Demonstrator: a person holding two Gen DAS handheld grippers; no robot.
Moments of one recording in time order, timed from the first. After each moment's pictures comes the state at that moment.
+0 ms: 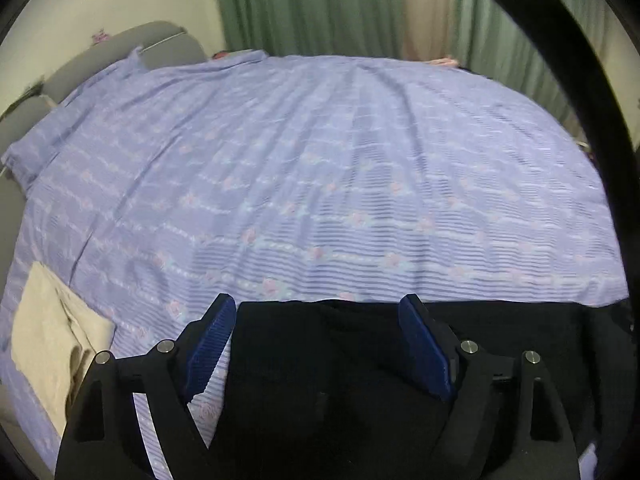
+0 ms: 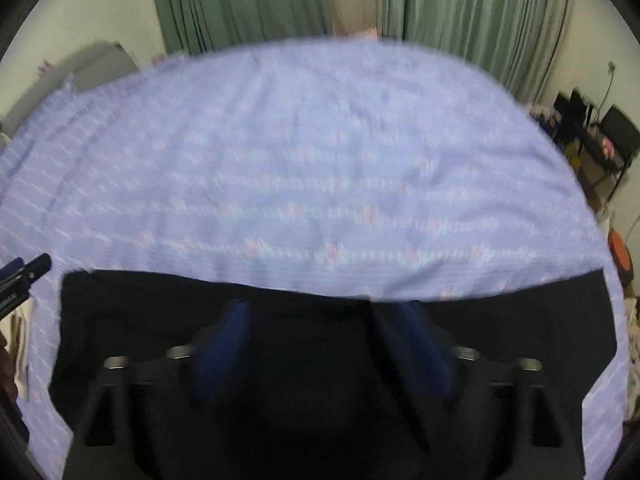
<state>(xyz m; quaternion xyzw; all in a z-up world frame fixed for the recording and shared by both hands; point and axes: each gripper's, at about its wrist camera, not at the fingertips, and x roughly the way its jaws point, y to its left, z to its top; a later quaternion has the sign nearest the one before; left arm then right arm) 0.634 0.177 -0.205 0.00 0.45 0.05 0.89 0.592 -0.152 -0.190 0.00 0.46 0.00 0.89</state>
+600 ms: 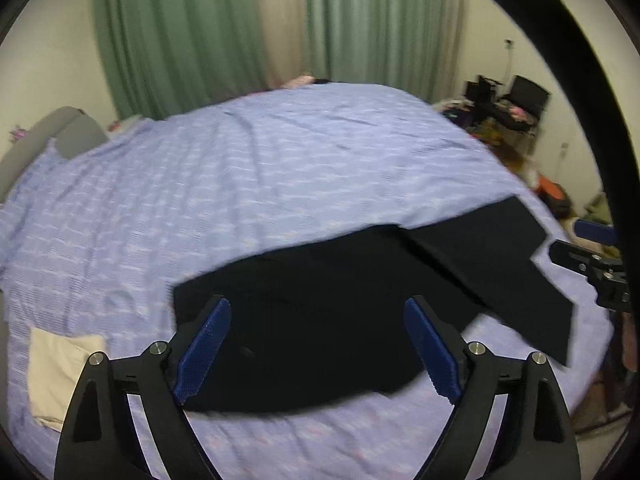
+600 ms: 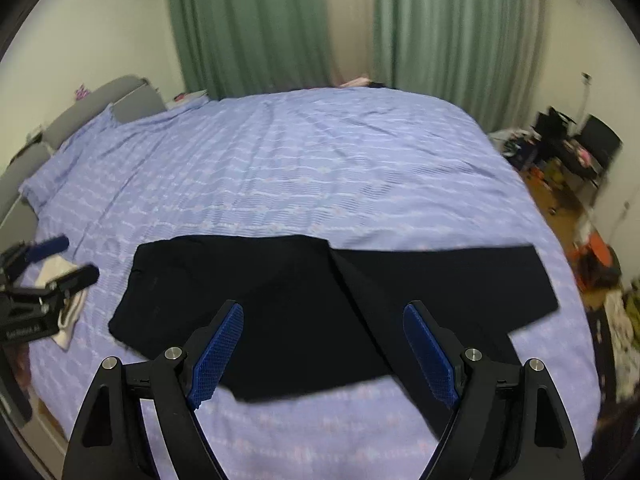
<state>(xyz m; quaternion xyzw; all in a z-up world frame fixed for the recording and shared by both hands) 0.438 0.077 -0.080 0.07 0.42 -0.16 0.89 0.374 -0.194 -0.056 0.02 0.42 0.00 0.91</state>
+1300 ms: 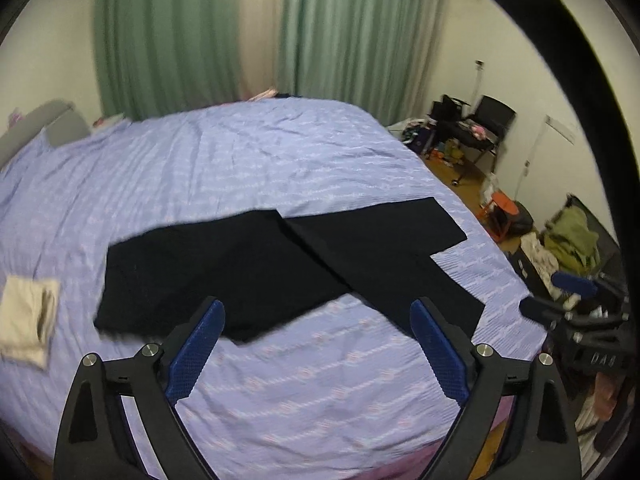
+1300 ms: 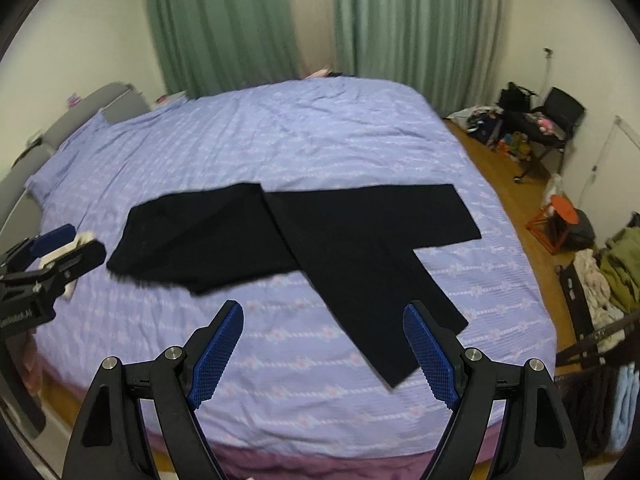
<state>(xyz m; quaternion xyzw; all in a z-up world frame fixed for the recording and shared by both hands) 0.285 -0.069 -0.062 0.02 0.40 -0.16 0.90 0.197 -0.326 -0.037 0.02 0.44 -0.01 0.90</state>
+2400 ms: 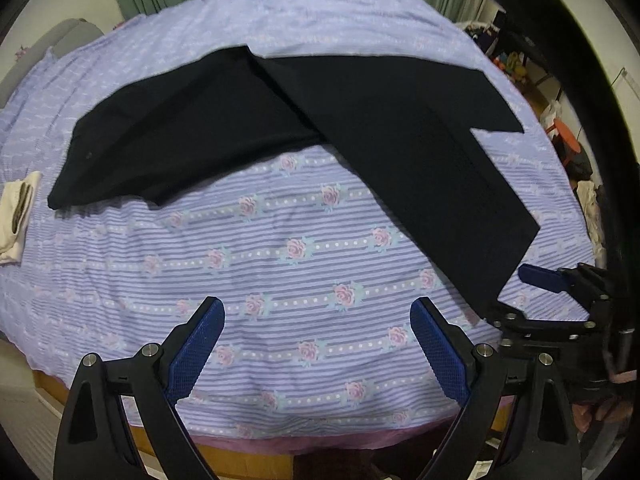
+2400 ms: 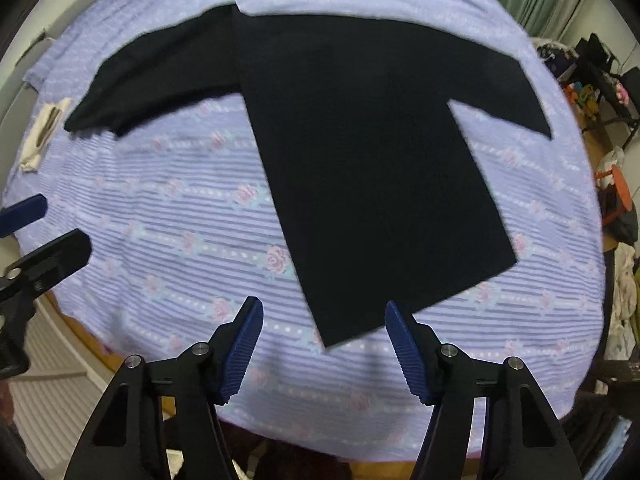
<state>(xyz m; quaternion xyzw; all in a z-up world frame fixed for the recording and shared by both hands) 0.290 -0.207 -0.233 0.05 0.58 -0.06 0.81 0.248 -0.408 -0.263 -0.03 0.62 0.07 0.78</state>
